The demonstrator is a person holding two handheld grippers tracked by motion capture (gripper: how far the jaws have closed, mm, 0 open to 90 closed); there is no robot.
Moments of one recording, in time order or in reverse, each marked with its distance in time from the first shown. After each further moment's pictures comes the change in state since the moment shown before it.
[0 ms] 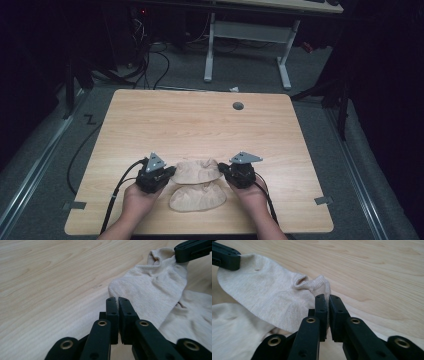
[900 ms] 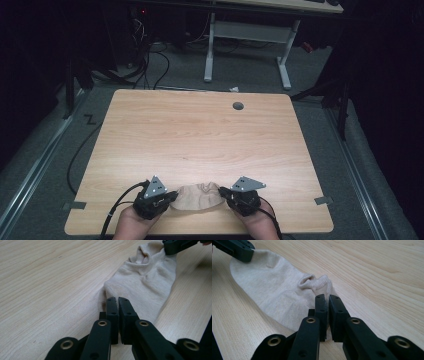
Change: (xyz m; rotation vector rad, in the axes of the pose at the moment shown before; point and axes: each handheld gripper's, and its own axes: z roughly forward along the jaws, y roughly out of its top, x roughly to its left) left arm -0.038 -0.034 -0.021 0.077 -0.116 0.081; right arm 0.035 -0.041 -0.034 0.051 0.053 -0.098
